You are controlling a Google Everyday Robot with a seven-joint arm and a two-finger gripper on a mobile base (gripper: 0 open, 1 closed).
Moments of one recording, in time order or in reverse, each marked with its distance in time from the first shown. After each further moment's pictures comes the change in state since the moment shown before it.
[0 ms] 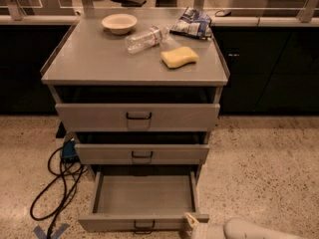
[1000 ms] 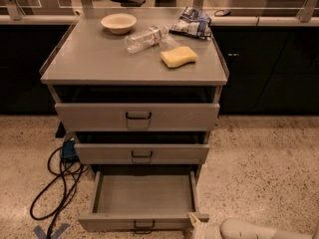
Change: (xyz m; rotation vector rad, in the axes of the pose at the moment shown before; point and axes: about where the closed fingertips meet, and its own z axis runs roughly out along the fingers) arm 0.038 -0.024 0.022 0.067 0.087 0.023
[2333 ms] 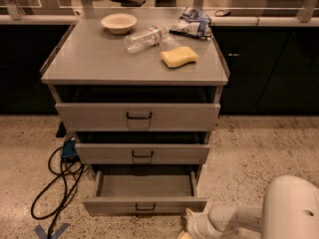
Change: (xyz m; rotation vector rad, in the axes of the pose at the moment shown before) arm 0.028 -0.040 0.066 -0.045 0.115 0.100
